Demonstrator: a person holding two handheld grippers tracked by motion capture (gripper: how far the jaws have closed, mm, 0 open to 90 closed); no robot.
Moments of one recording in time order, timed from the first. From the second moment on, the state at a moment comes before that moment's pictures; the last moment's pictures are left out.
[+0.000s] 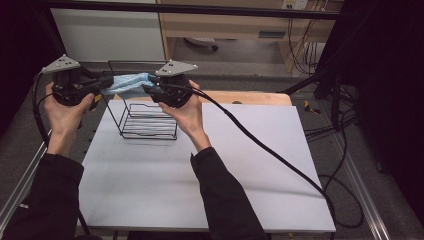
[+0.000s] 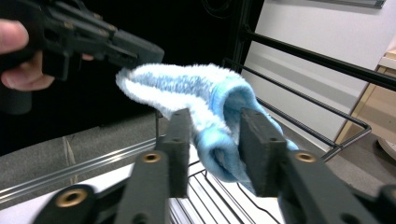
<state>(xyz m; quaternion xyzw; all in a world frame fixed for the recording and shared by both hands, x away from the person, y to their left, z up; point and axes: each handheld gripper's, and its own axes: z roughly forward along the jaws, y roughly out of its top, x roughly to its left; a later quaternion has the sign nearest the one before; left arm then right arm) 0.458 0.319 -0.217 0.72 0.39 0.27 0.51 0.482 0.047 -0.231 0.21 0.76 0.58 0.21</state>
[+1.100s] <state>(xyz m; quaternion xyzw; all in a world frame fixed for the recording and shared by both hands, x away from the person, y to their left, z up) 0.448 0.317 -0.257 0.74 0.37 0.27 0.49 0.488 0.048 -0.250 0.24 0.79 0.53 0.18</state>
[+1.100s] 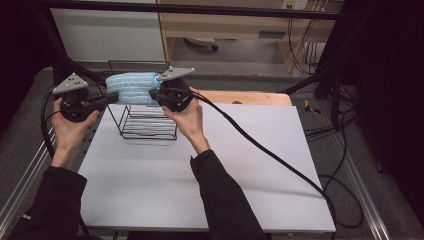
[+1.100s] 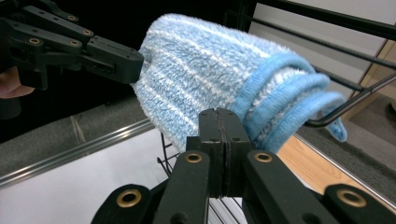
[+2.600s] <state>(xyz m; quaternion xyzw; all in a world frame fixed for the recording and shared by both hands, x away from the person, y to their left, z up) 0.431 0.318 -0.225 0.71 0.40 0.29 0.50 0.472 0.026 -0.217 0.25 0.75 0.58 0.19</state>
